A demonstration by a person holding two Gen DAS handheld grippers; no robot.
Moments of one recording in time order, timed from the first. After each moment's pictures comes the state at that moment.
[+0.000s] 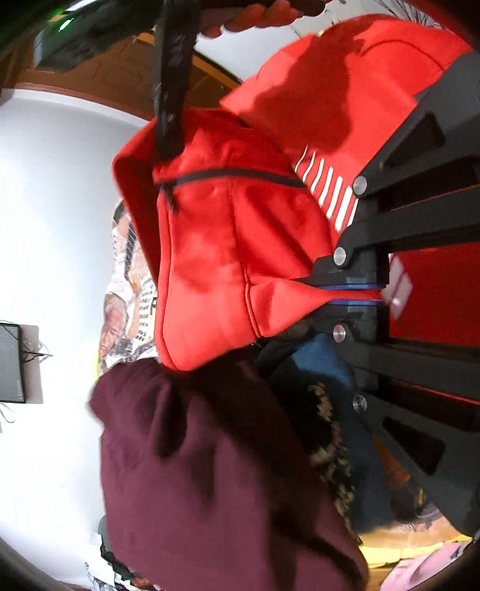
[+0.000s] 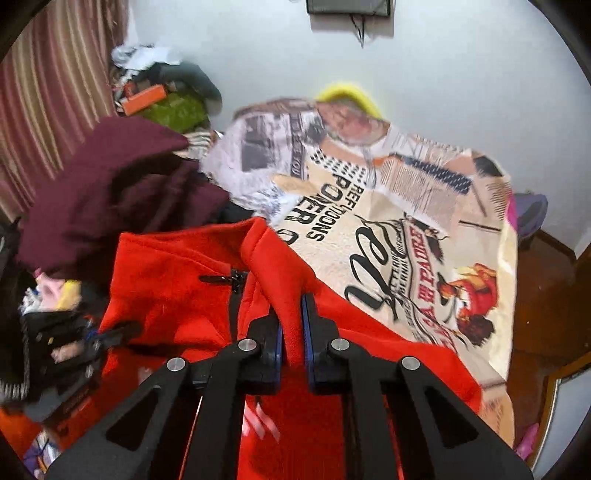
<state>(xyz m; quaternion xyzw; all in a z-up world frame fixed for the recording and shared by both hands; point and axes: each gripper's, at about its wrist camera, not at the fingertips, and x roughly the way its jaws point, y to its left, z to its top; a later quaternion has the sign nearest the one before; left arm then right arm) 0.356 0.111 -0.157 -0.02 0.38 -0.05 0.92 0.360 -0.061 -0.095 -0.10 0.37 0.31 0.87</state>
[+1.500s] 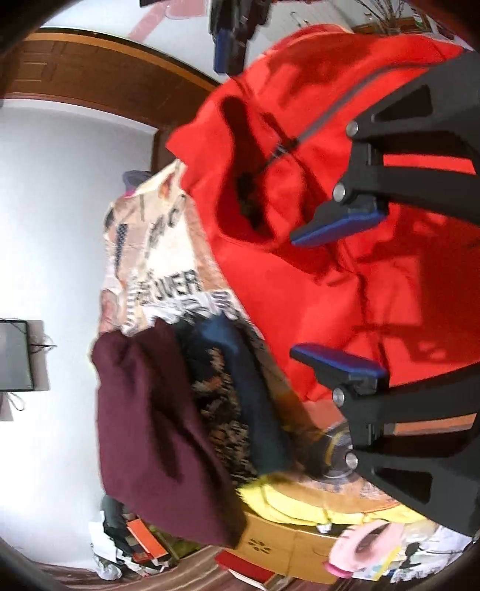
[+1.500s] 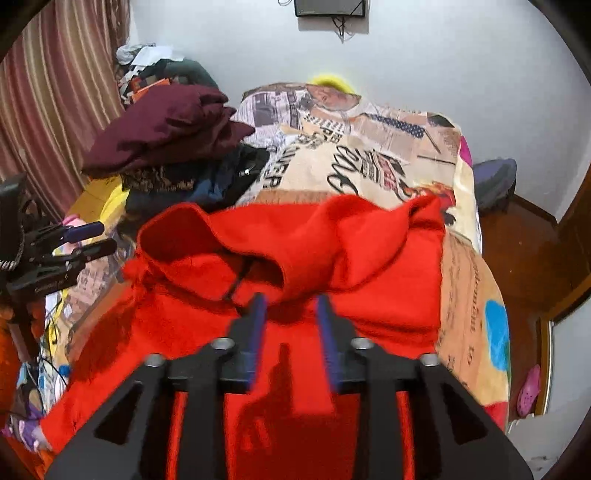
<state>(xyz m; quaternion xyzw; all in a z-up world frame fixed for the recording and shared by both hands) 0.219 0.100 -0.135 0.00 0.38 -0.02 0.92 0.193 -0.145 -0.127 -0.08 0.38 0.27 0.88</state>
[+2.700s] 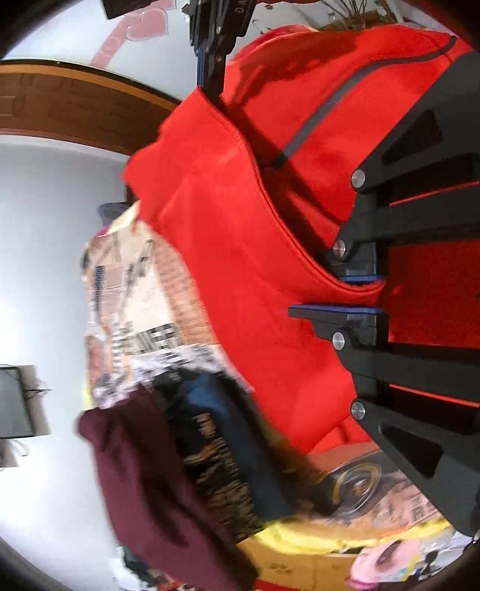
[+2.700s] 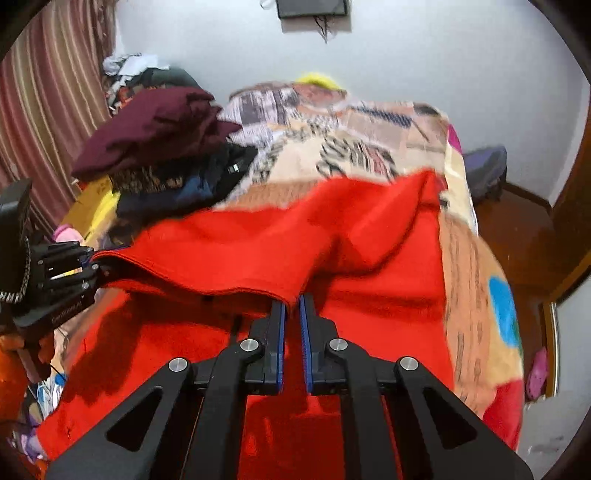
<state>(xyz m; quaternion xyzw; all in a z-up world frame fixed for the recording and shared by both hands) 0.227 0.053 -0.175 0.03 0.42 -0.08 0.90 0.181 -0.152 -0.153 -0.06 0.39 0.25 0.89</state>
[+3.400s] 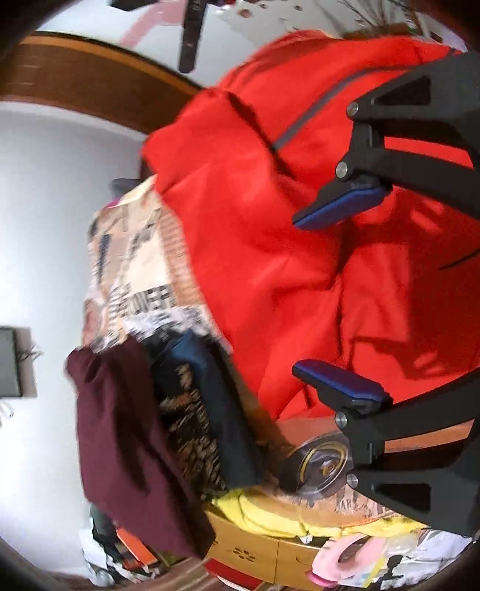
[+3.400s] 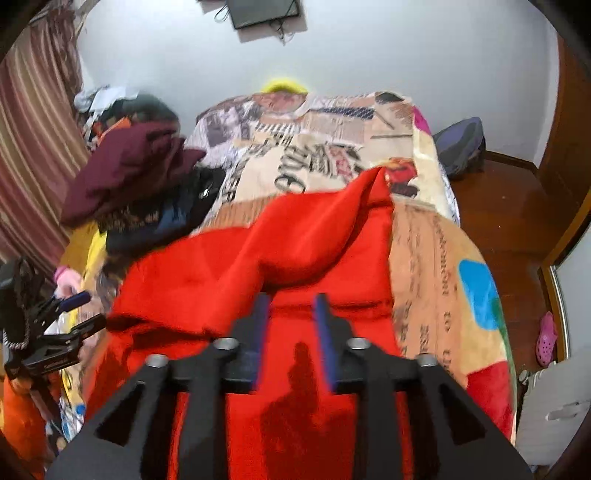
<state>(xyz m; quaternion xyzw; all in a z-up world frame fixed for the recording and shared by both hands) 0.193 0.095 -0.149 -0.01 0.40 -0.03 0.91 0.199 -0.197 -0.124 0.02 0.39 0.22 0.90</state>
